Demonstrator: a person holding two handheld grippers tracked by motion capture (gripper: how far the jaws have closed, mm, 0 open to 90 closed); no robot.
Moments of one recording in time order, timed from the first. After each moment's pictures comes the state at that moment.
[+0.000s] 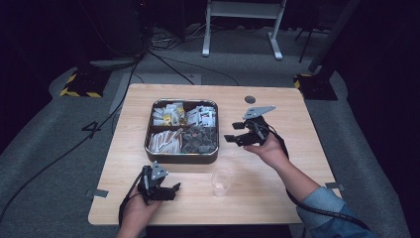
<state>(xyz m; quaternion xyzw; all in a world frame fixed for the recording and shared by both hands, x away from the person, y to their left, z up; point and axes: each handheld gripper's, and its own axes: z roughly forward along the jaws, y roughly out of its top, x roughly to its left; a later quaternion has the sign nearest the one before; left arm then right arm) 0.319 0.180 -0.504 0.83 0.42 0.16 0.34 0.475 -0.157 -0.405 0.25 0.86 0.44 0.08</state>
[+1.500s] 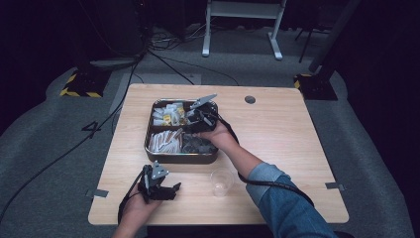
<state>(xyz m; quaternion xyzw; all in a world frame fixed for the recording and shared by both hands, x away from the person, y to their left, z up) 0.321 0.180 -0.504 0.83 0.41 0.16 0.34 0.536 -0.012 -0.436 0.22 0.88 0.41 0.06</state>
